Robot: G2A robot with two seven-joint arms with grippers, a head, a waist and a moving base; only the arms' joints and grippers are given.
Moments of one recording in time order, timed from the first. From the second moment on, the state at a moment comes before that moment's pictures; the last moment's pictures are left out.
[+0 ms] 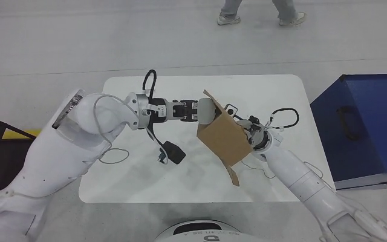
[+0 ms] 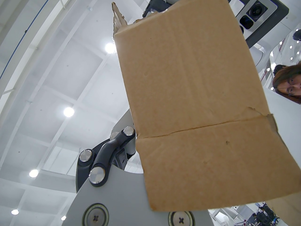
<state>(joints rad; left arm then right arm) 0.81 -0.89 -0.94 -2.03 2.96 -0.38 0.91 -1.15 -1.07 0.86 -1.37 1.62 0.28 1.54</state>
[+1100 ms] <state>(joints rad) 0.66 -0.90 -0.92 -1.66 2.53 -0.53 1.20 -1.20 -1.07 0.95 -1.40 1.42 0.33 1.48</state>
